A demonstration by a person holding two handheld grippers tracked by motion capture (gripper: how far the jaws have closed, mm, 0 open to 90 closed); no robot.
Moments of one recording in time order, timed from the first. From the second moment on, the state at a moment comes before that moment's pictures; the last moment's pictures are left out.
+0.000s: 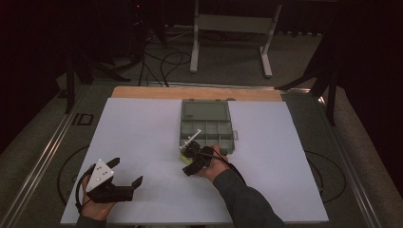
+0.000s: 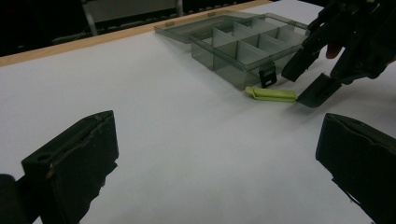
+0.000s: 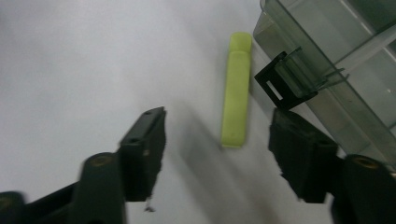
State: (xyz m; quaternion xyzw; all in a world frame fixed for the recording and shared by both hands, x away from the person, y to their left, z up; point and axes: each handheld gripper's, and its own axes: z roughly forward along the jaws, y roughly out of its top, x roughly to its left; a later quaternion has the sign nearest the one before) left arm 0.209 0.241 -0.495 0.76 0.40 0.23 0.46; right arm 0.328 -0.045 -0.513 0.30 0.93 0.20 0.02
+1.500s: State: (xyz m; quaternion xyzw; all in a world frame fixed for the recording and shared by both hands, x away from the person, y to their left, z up) left arm 0.209 0.241 -0.496 0.76 0.40 0.23 0.46; right arm 0.333 -0.039 -0.514 0.28 0.94 0.18 0.03
